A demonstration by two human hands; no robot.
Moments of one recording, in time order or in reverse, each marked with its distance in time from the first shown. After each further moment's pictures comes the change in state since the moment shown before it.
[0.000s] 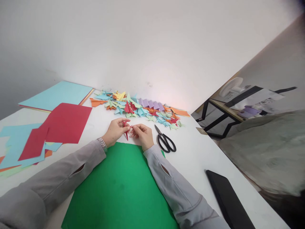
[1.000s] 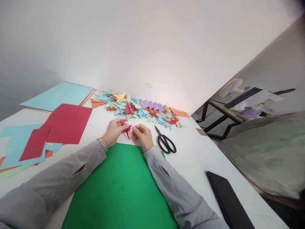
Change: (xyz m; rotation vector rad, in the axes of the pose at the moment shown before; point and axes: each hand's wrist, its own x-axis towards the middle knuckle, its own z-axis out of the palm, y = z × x) left_hand 0.004 -0.002 -0.001 -0.115 0.107 -0.074; right_hand 0.002 0.004 0.000 -0.005 -0.027 -0.016
